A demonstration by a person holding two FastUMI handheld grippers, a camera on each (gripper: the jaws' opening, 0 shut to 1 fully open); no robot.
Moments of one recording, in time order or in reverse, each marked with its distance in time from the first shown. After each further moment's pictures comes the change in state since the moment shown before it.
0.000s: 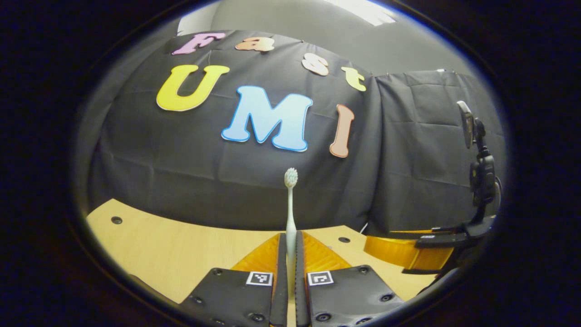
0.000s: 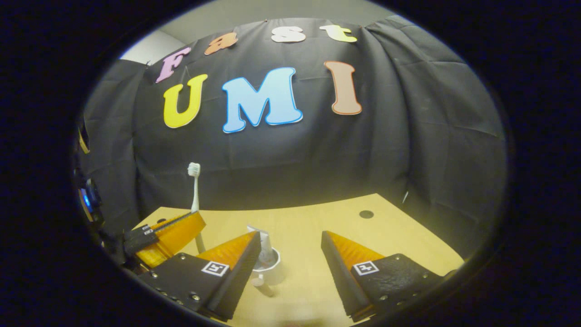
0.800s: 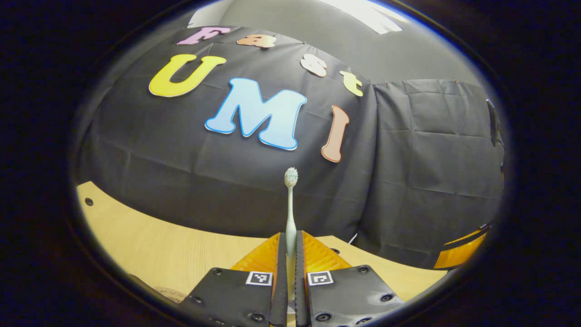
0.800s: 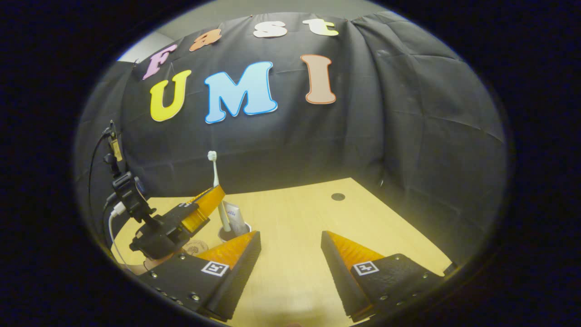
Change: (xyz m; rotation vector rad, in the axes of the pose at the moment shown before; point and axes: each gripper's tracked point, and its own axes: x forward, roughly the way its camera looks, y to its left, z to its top) left arm 0.069 -0.015 -0.051 -0.056 -0.042 -0.064; right arm -0.053 -0.047 -0.028 0.033 0.116 -0.078
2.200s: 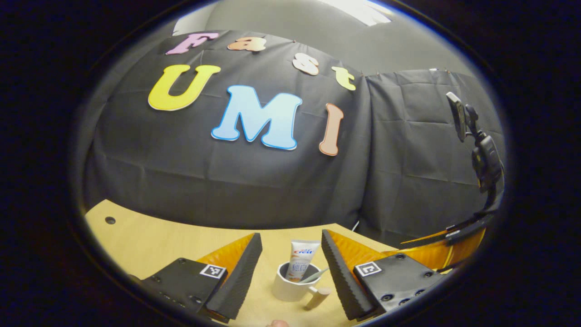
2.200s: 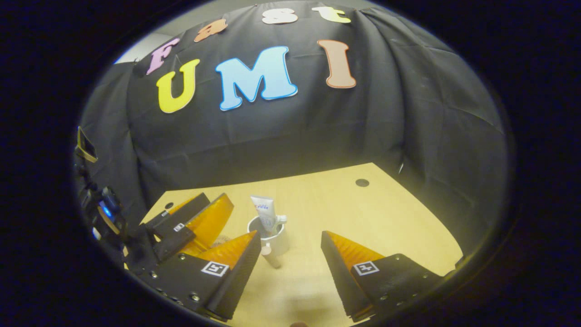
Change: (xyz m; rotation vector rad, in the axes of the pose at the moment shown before) left arm -0.090 0.005 0.045 0.074 0.077 0.041; right arm 0.016 0.062 -0.009 -0.010 0.147 0.083
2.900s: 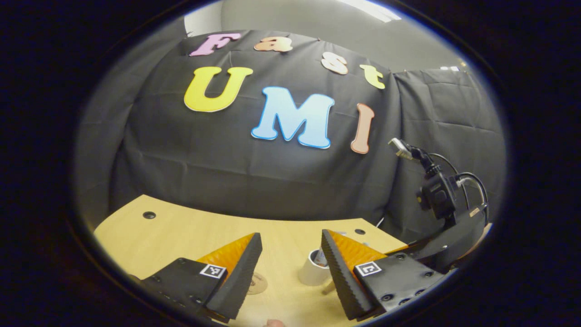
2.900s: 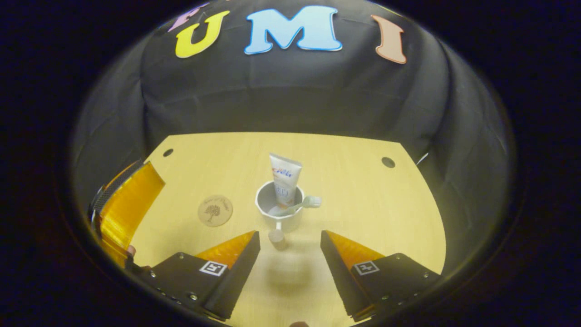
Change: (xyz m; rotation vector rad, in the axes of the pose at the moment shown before) left arm -0.063 0.040 0.017 -0.024 0.045 0.226; right arm 0.048 0.031 -0.040 -0.216 0.341 0.059
